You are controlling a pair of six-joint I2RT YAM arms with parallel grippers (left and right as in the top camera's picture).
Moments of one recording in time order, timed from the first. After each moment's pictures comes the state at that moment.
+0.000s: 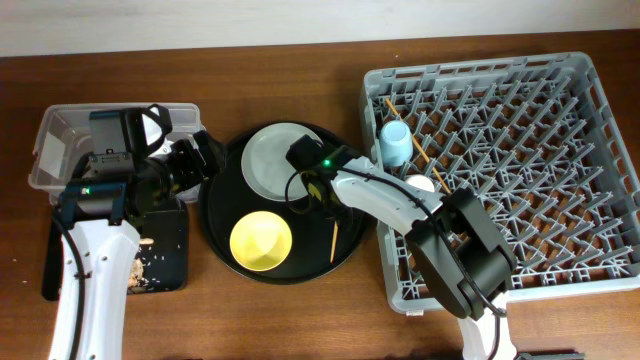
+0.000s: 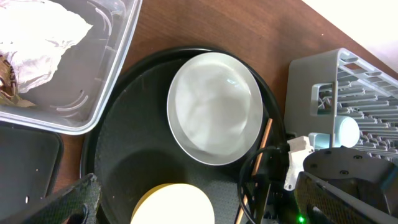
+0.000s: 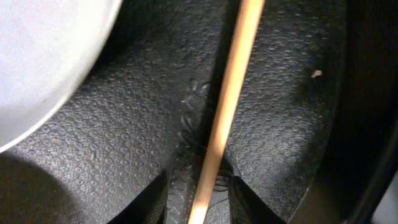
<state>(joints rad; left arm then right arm) 0.05 1.35 1.25 -0.84 0.29 -0.41 0.66 2.10 1.48 -0.87 0.11 0.65</state>
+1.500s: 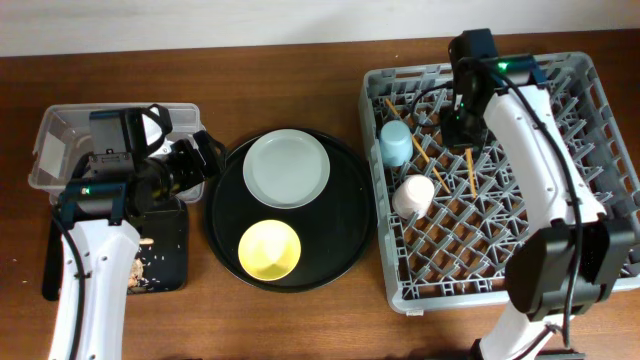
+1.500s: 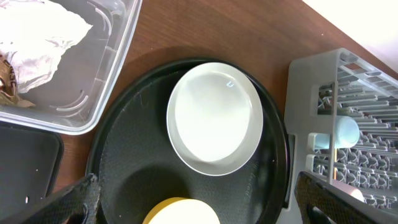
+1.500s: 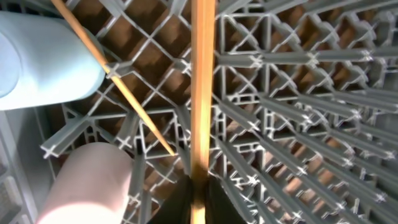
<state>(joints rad) 0.05 1.35 1.25 -0.84 0.29 -0.41 0.09 1.90 1.79 -1.28 0.21 0.06</state>
